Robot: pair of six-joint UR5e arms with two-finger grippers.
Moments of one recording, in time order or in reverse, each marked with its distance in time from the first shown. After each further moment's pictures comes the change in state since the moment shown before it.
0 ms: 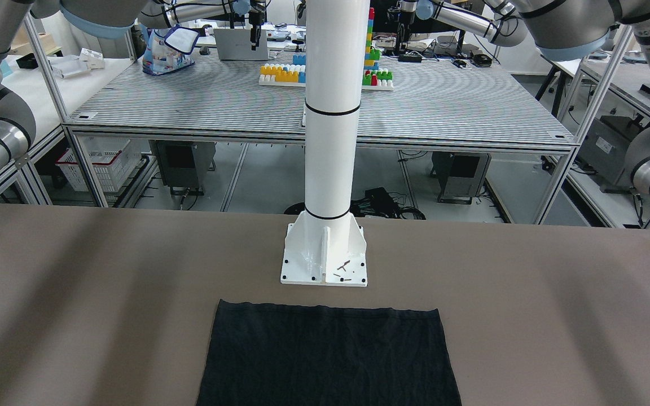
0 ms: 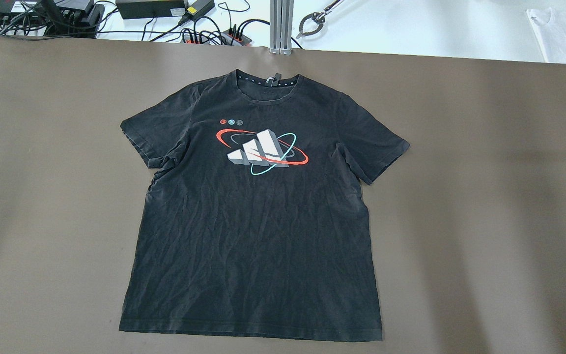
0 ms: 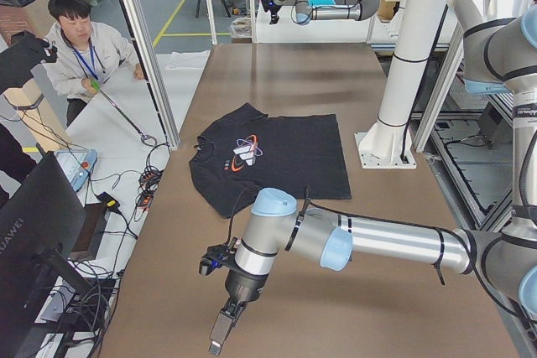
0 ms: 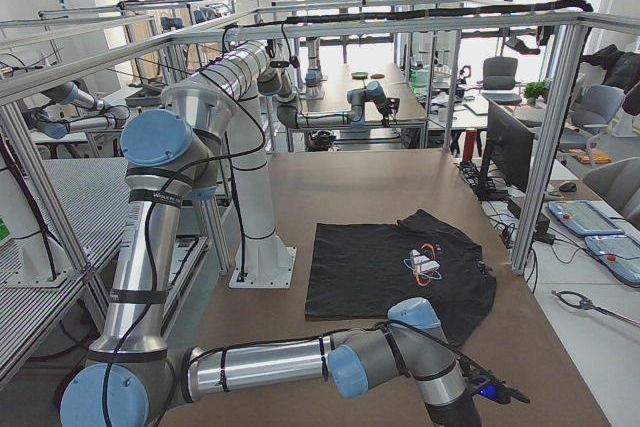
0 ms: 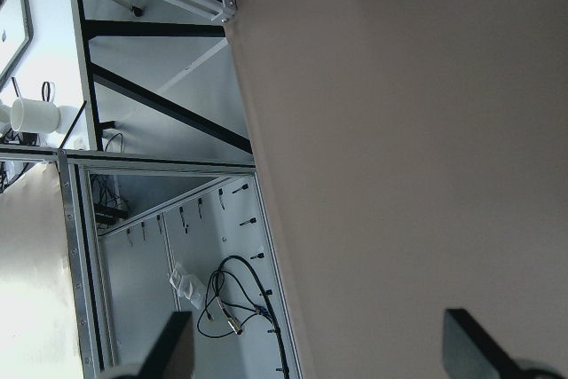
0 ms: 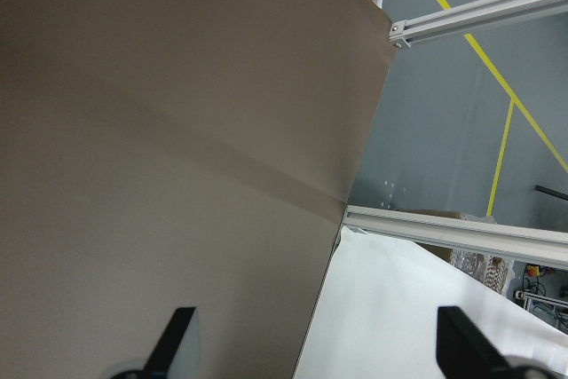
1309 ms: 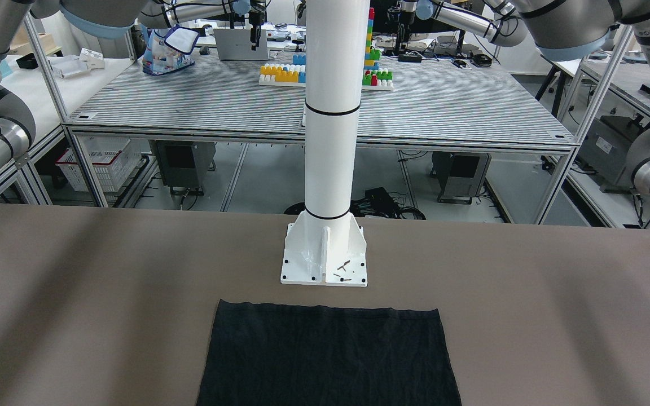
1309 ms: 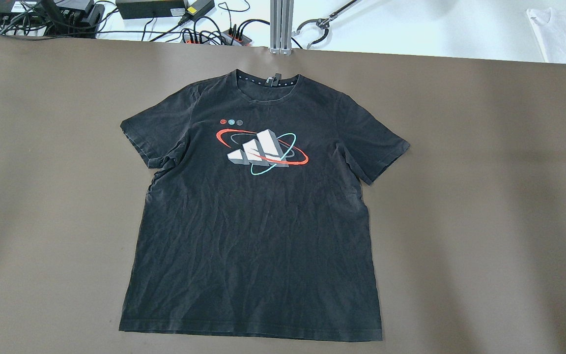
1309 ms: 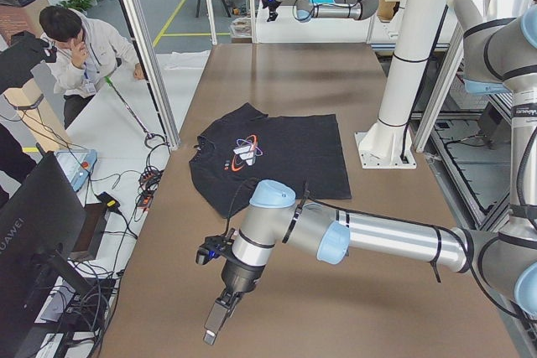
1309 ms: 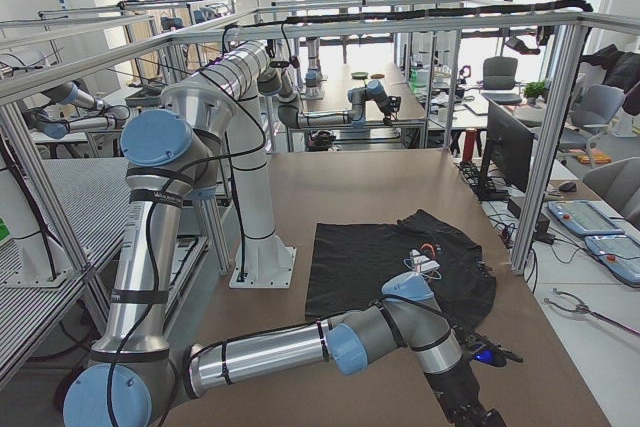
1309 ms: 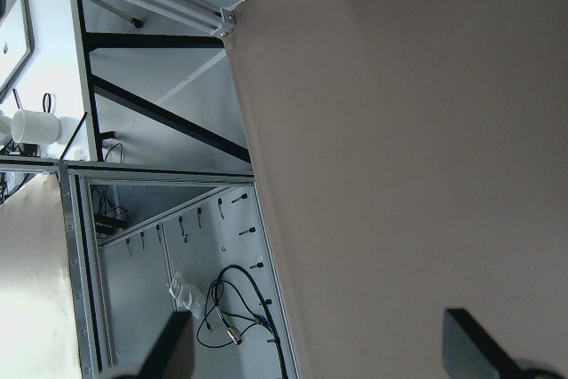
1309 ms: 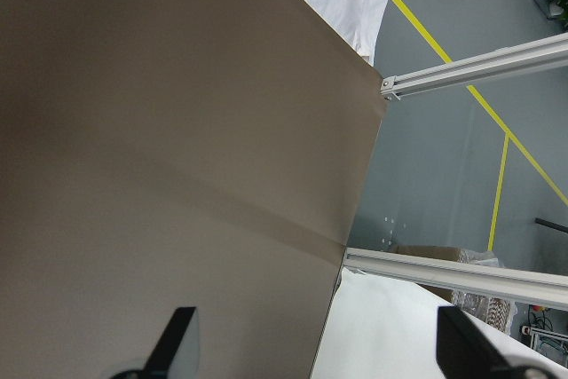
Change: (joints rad) left arm 0.001 -0.017 -0.016 -0.002 -0.001 -0.001; right arm -0.002 0.010 0.084 -0.010 0.017 0.029
